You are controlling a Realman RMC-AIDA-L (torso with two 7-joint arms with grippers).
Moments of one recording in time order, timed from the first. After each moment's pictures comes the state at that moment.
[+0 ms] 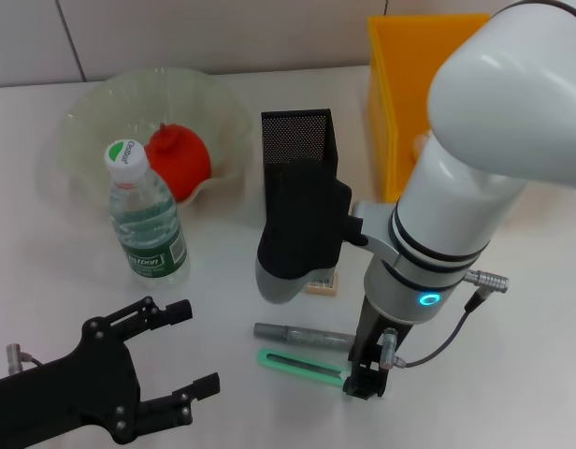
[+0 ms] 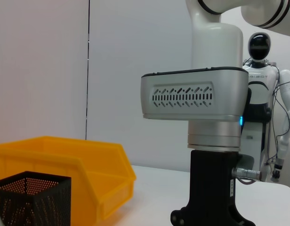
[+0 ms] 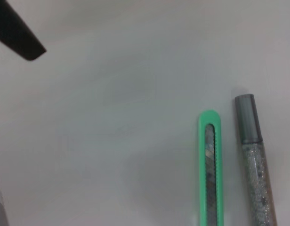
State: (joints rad) left arm -0.28 -2.06 0.92 0.41 1.69 1.74 -0.78; right arm 0.75 2.09 -1.96 -1.27 -2.48 -1.56 2.71
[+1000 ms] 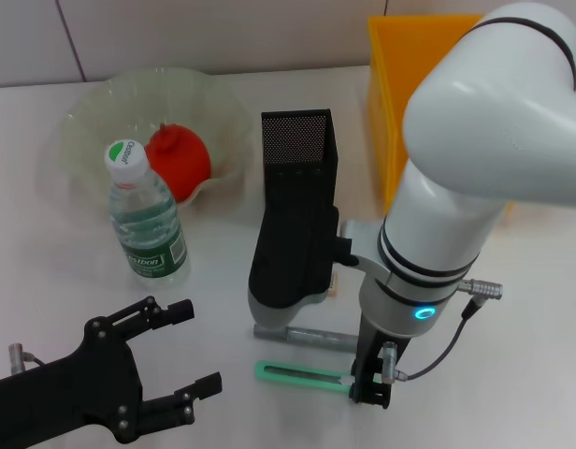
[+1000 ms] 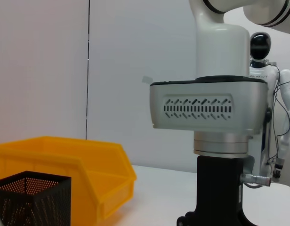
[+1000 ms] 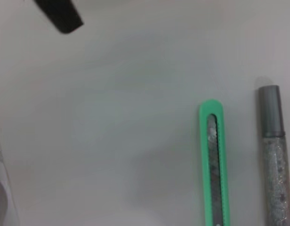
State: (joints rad) left arm -0.29 -2.06 0.92 0.41 1.69 1.73 -0.77; right arm 0.78 2.09 -2.02 -1.26 -2.48 -1.56 2.70
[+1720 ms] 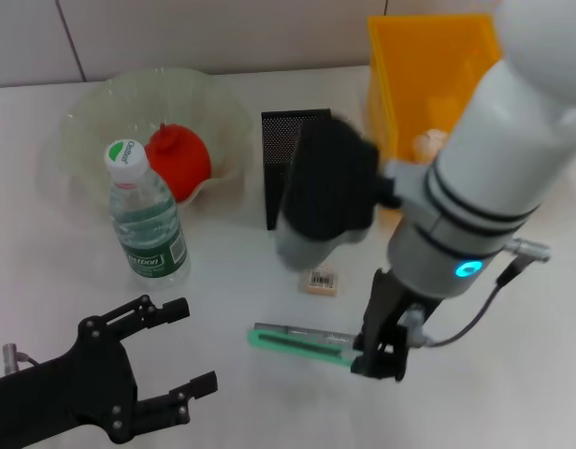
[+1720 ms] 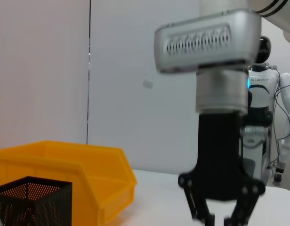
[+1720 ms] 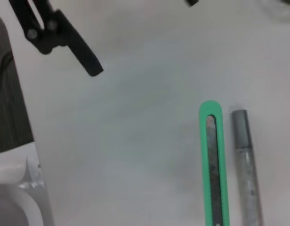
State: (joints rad) left arm -0.28 -2.06 0.91 0.41 1.68 1.75 -0.77; right arm 0.71 2.08 -1.80 -1.49 -2.47 -1.76 2.65
